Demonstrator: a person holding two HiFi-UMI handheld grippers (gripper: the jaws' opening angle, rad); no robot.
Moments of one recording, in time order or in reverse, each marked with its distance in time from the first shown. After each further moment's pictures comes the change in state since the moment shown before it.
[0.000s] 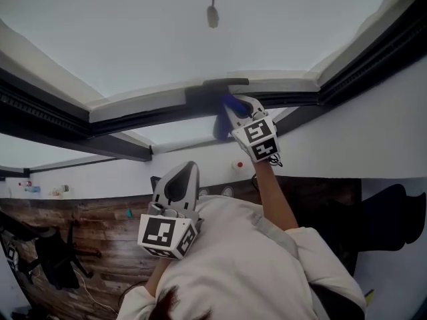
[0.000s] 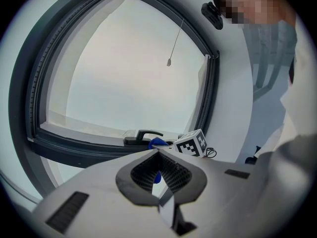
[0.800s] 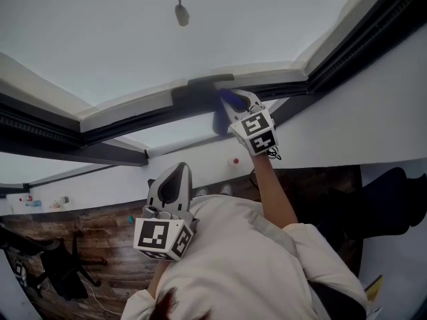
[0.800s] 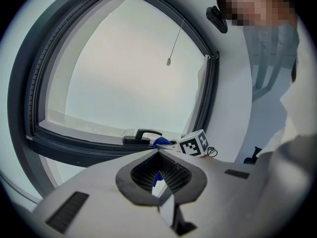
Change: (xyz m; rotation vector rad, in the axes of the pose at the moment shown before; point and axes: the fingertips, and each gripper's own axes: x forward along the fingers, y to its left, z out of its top) left arm 0.000 -0.003 -0.002 -0.005 0.001 -0.018; right arm -0.015 -0.026 -0.011 0.027 0.009 -0.063
